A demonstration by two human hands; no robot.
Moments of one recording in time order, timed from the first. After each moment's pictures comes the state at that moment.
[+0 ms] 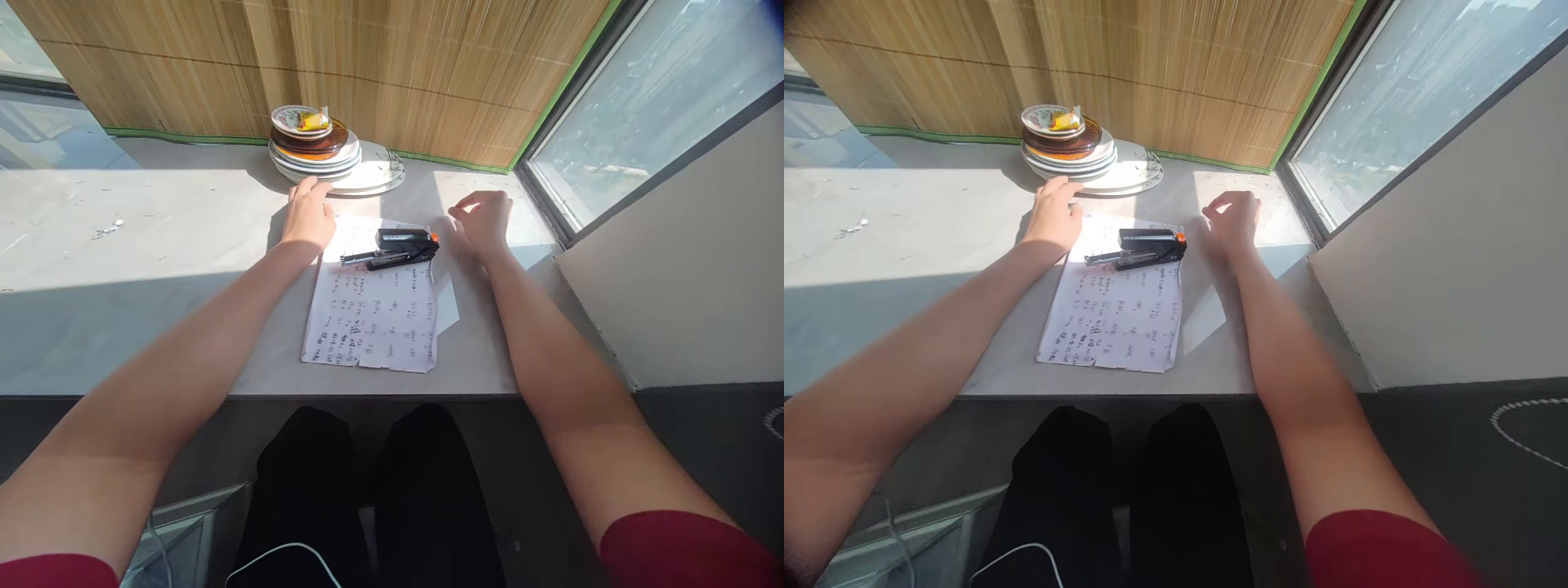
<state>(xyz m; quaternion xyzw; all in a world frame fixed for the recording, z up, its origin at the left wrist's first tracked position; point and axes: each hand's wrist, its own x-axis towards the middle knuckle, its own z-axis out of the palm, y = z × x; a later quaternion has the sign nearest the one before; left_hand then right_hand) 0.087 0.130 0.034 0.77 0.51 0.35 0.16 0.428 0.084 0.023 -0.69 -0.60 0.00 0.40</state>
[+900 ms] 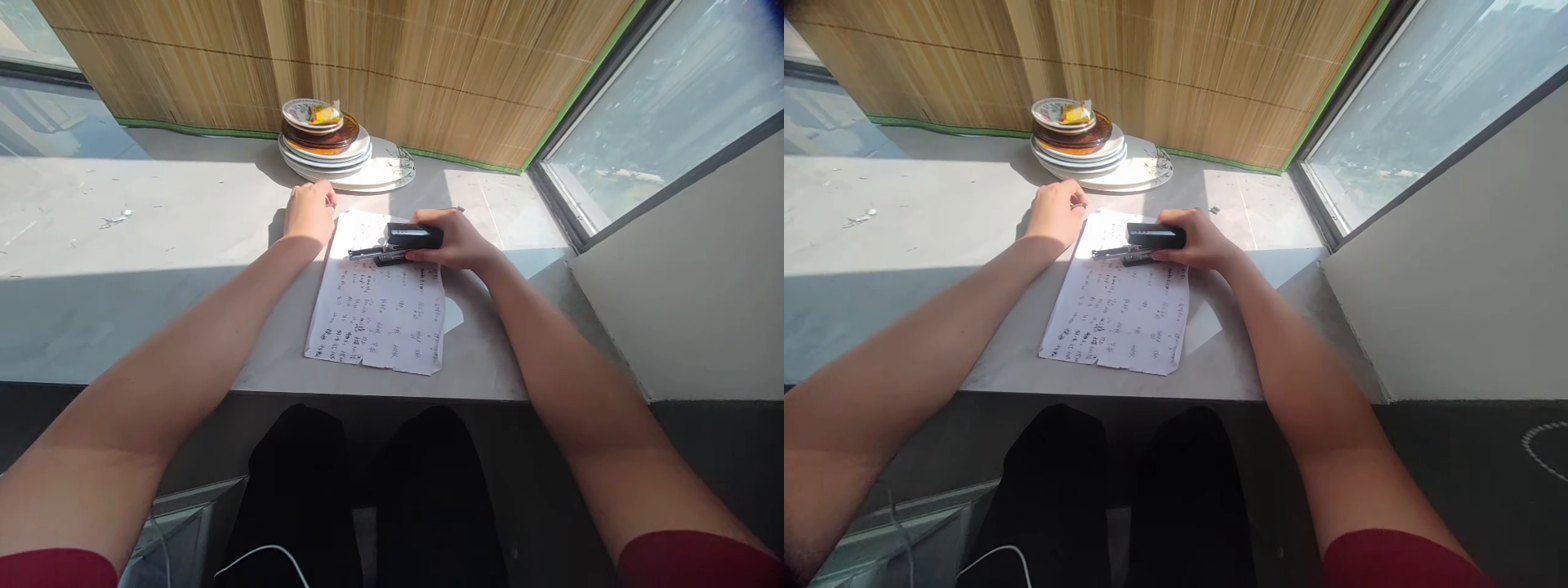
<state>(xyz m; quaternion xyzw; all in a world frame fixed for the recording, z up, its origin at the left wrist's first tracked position) 0.082 0.129 0.035 0.73 0.55 0.35 0.20 0.363 0.045 0.058 -0.45 -0.82 0.23 0.27</state>
